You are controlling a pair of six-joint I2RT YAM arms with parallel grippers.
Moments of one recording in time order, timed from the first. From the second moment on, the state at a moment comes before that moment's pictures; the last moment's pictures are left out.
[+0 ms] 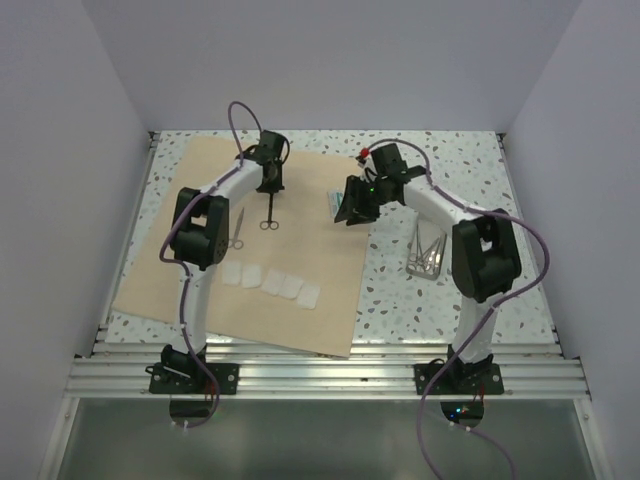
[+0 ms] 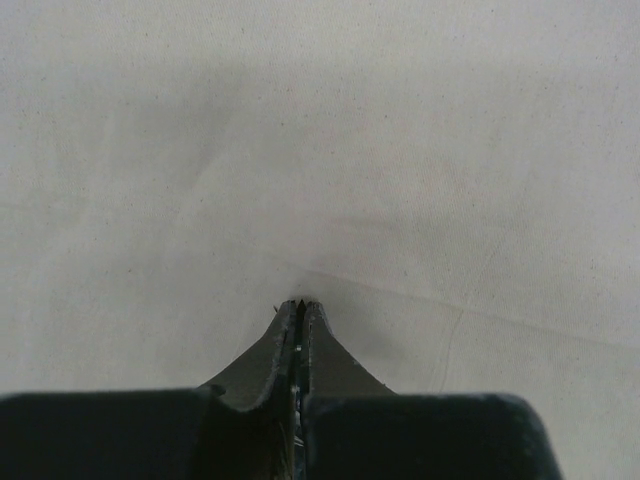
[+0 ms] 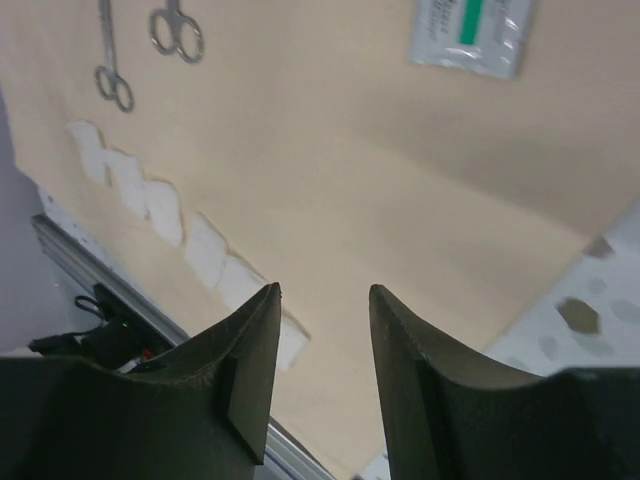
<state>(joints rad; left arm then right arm) -0.31 2.33 1.88 -0.52 -0.21 -0.28 0.36 1.91 1.49 -0.62 -0.46 0.45</state>
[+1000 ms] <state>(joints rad) -0.28 2.17 1.77 -0.64 -0.06 -0.30 0.62 2.46 1.79 0.16 -0.54 0.87</state>
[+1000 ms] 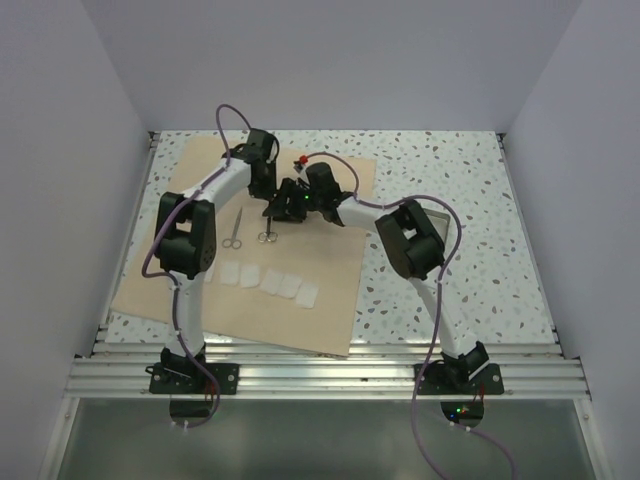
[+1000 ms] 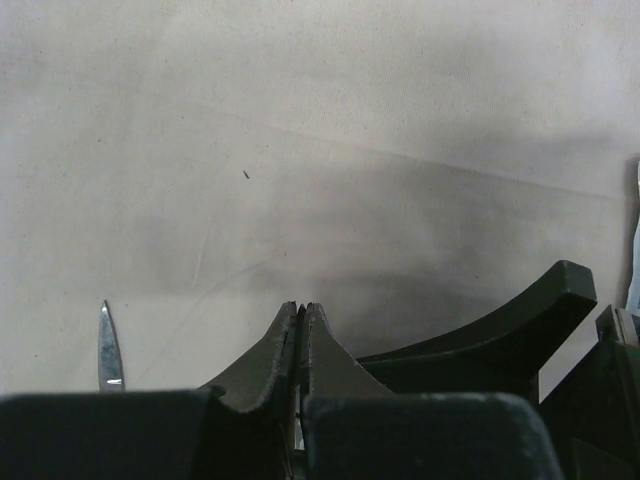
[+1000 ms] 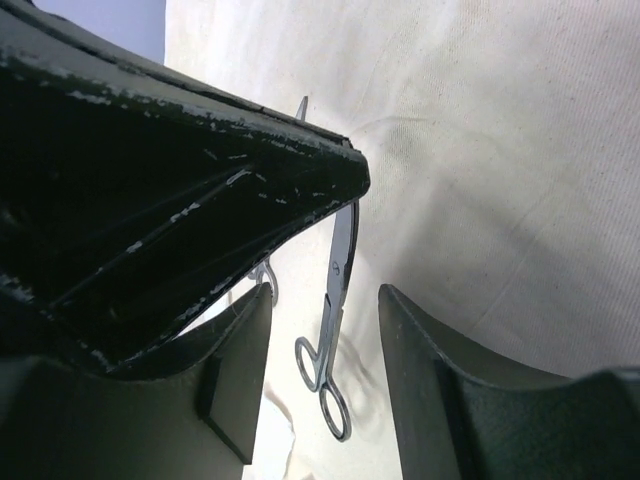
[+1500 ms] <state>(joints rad) -0.28 2.14 1.77 -0.65 -0.01 -0.31 0.64 2.47 1.73 0.27 -0.53 0.96</state>
